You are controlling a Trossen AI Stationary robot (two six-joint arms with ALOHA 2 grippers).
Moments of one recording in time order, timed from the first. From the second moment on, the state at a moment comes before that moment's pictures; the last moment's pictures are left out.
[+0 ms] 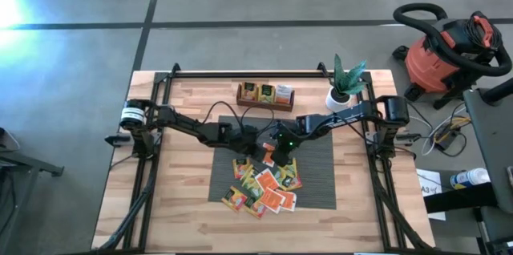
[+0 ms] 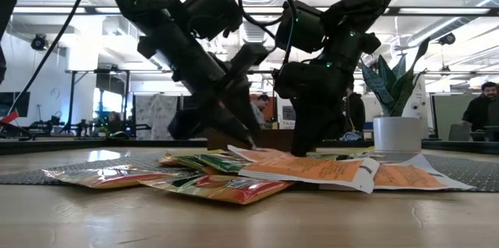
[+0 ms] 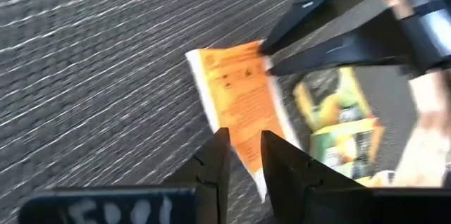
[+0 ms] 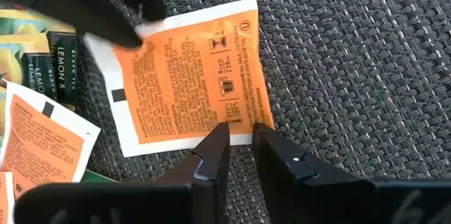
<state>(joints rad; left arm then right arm) 0.00 1.80 0.94 0.09 0.03 -1.03 -0.07 1.85 0.99 -0.25 -0.14 0.52</state>
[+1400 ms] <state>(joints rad) -0.01 1.83 0.94 0.18 0.08 -0.99 -0.08 1.72 0.99 -0.24 -0.07 0.49</state>
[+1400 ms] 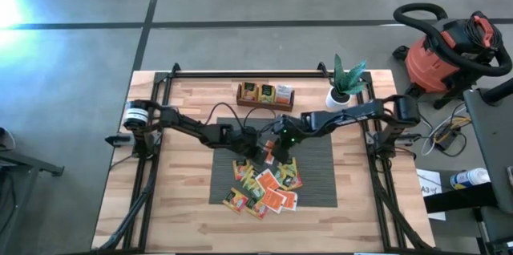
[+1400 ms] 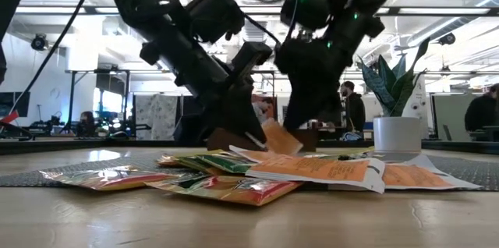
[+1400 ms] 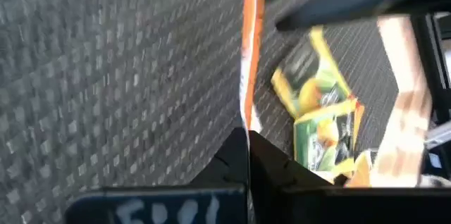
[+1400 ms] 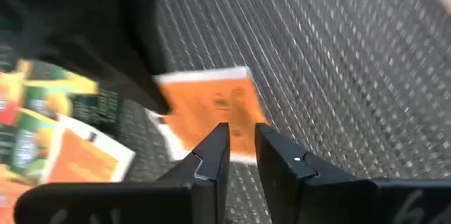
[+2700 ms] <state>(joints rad) -0.30 1.61 1.39 -0.34 -1.13 1.27 -0.42 1.19 0.99 -0.23 -0.57 0.72</state>
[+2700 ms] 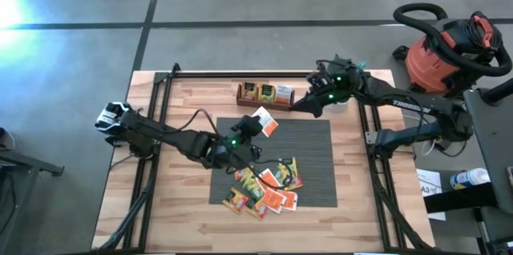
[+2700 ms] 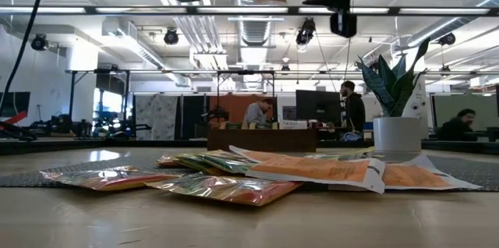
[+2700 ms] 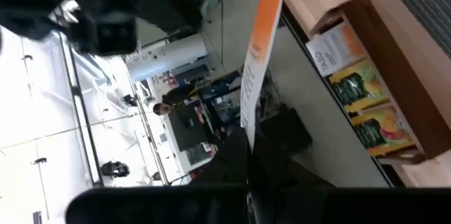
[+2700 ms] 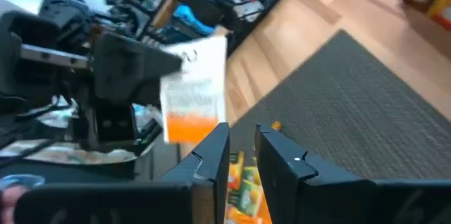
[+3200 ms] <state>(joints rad) -0.31 1.61 1.39 0.04 -0.99 1.54 -0.42 1.26 0.99 0.01 -0.75 0.78</state>
